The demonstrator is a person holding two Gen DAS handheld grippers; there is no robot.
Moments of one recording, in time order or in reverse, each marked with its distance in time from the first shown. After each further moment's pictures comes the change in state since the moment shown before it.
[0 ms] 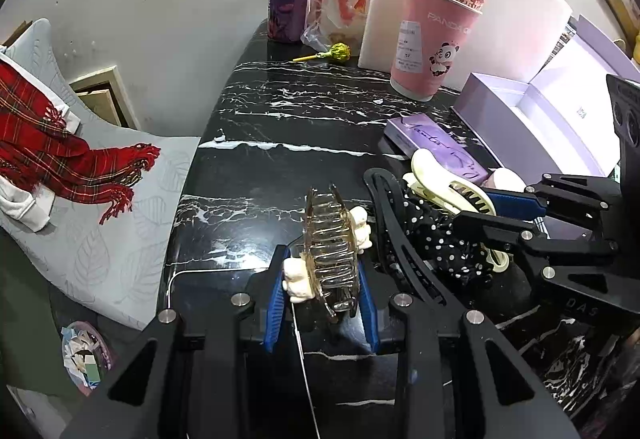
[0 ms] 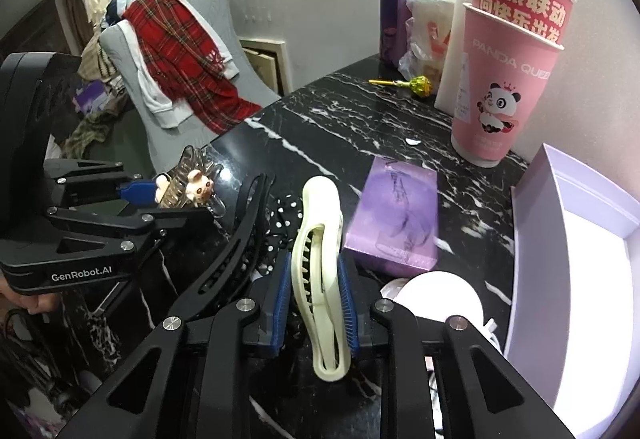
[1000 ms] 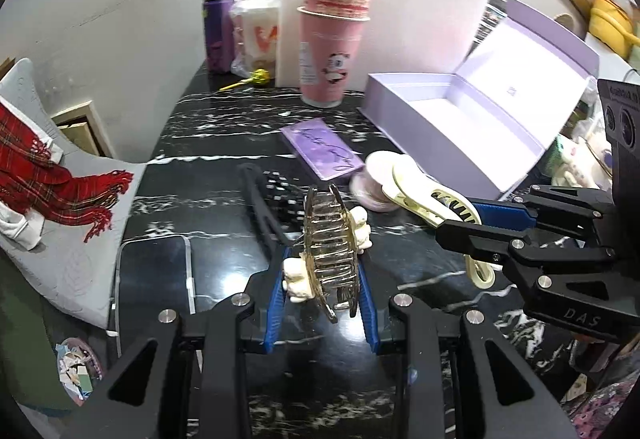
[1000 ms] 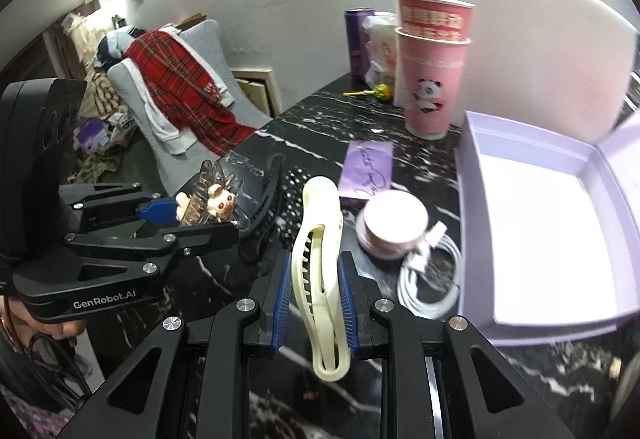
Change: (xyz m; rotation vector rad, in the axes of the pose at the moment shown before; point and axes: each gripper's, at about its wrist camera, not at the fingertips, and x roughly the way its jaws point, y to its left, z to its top) left arm -0.055 -0.080 -0.030 0.099 -0.070 -0.076; right arm -0.086 0.004 -0.052 0.123 -0.086 -0.017
